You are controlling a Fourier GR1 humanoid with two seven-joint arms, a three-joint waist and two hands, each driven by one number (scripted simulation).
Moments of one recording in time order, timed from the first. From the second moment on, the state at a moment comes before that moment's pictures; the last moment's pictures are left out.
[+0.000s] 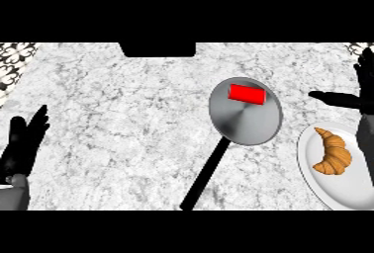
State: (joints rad) left arm -0.10 0.34 0.19 -1.34 -0.12 0.03 0.24; right arm -0.73 -0.45 -0.55 -0.45 0.23 -0.06 -0.46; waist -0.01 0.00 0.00
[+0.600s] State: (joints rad) left arm -0.14 0.32 0.20 -1.29 -0.14 0.03 0.24; right arm -0.48 -0.72 -0.60 -0.54 0.11 0.30 -0.50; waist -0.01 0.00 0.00
